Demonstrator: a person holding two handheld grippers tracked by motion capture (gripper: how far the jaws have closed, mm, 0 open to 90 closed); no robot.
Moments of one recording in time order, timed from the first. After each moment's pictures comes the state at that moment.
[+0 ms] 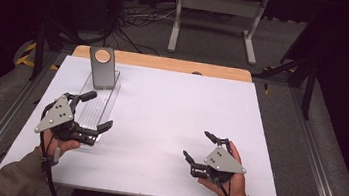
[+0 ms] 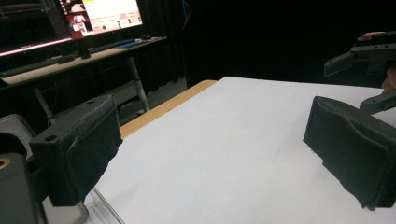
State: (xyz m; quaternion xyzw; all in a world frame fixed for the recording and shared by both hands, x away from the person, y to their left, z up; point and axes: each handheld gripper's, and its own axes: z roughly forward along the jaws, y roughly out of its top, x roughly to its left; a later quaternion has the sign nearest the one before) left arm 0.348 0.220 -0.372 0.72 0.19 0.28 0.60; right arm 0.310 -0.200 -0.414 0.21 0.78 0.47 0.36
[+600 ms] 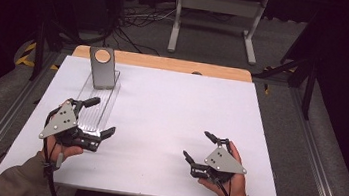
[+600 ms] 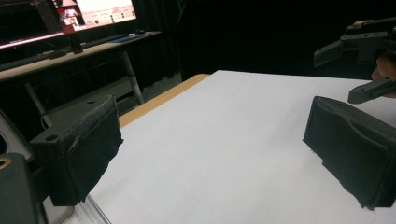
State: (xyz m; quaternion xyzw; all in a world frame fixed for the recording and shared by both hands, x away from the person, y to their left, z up) left arm 0.340 0.212 -0.381 0.73 0.19 0.27 0.60; right arm 0.309 -0.200 -0.413 0.21 0.78 0.47 0.36
